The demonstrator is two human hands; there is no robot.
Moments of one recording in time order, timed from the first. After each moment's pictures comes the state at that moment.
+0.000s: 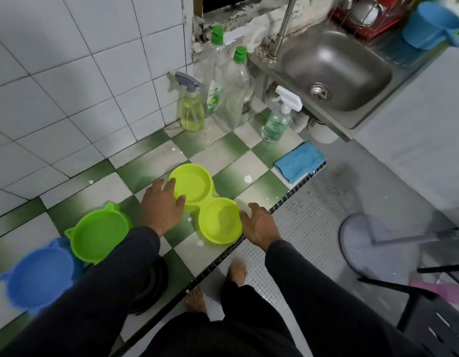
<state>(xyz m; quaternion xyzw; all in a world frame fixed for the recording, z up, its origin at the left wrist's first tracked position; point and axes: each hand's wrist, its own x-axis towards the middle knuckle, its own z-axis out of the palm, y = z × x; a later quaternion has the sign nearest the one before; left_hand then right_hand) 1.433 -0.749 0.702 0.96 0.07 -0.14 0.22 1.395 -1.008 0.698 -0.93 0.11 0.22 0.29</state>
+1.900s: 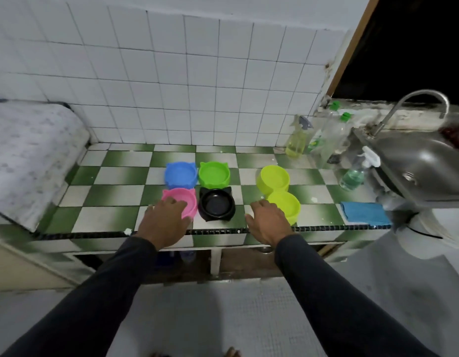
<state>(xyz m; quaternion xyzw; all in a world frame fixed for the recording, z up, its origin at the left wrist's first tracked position) 1.041 -0.736 0.839 0.97 0.24 -0.03 0.09 1.212 -0.947 0.817 -0.93 -0.35 0.10 0.04</state>
